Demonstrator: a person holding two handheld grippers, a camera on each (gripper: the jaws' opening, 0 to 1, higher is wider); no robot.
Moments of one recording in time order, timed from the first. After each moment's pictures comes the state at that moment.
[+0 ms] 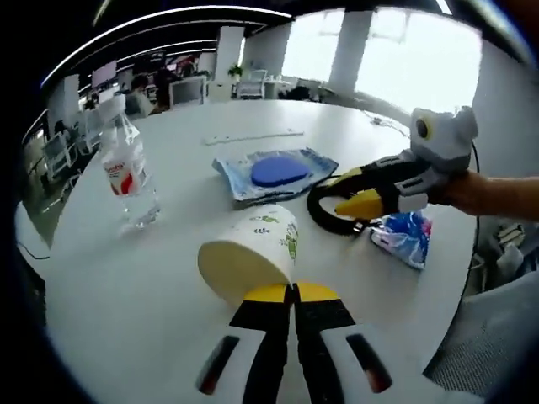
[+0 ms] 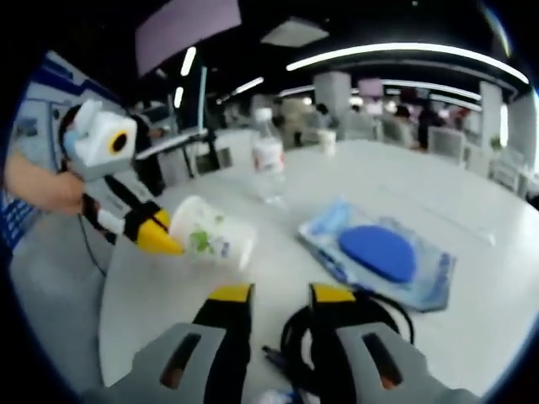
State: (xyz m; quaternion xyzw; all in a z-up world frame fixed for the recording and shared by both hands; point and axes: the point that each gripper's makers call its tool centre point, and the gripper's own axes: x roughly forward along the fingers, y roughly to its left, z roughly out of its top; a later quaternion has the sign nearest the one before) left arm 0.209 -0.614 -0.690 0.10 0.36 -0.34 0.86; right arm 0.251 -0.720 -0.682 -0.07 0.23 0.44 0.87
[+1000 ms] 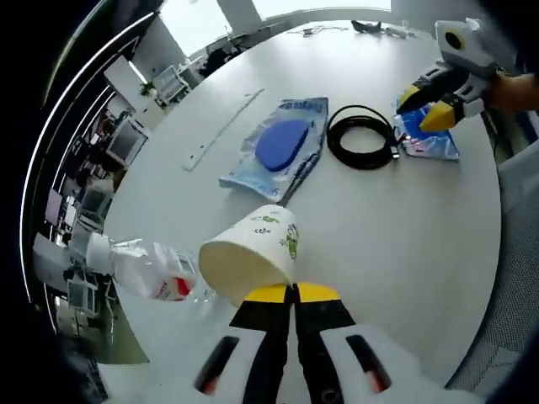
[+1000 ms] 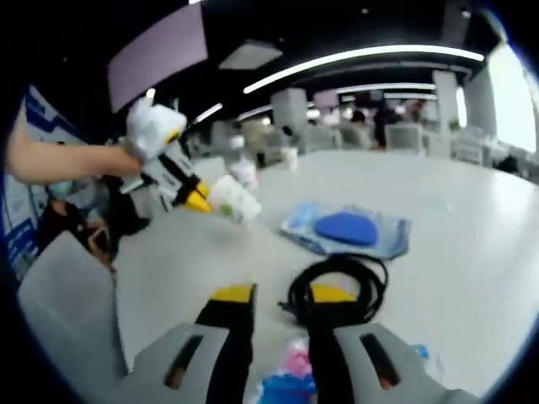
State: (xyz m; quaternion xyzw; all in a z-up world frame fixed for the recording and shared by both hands) left arm 0.301 -0.573 -0.667 0.43 0.36 -0.39 0.73; right arm 0.198 -0.770 -0.676 0.04 0.22 0.31 0.92
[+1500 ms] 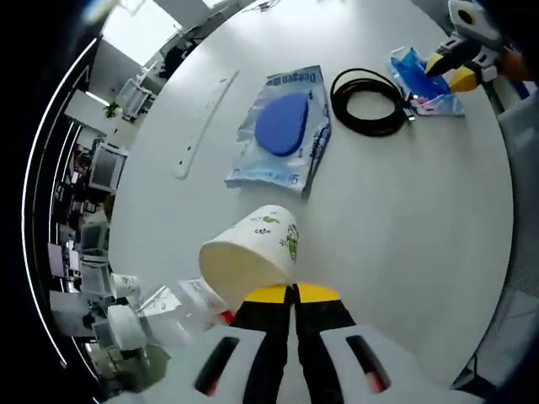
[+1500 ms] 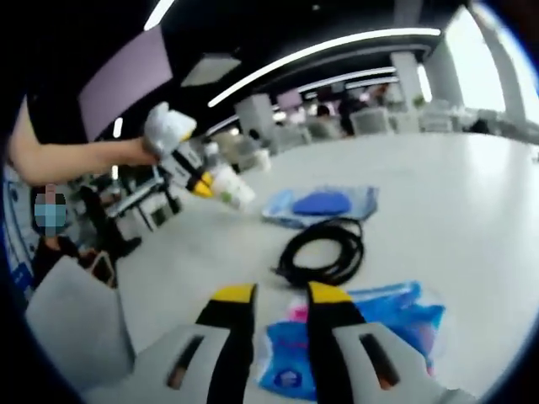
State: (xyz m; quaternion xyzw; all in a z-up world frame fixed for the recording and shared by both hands) left arm 0.338 -0.573 -0.674 0.50 0.38 -0.42 0.65; right arm 0.181 -0.788 -0.686 0.10 0.23 0.26 0.93
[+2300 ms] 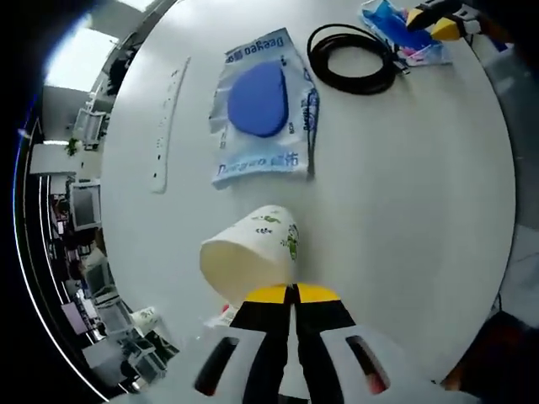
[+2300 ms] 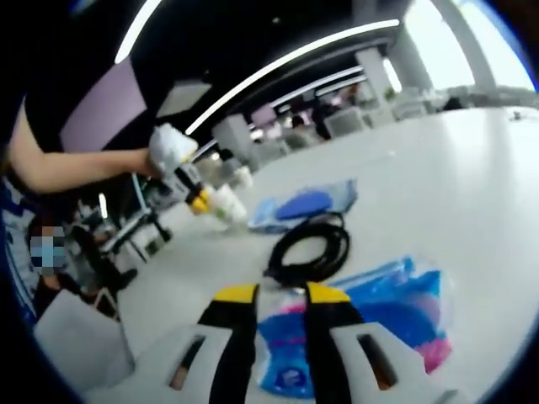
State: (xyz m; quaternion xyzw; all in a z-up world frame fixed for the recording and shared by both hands) left arm 0.369 -0.573 -0.683 0.61 0.40 -0.44 0.52; right arm 0.181 -0.800 -0.698 0.18 0.21 0.21 0.94
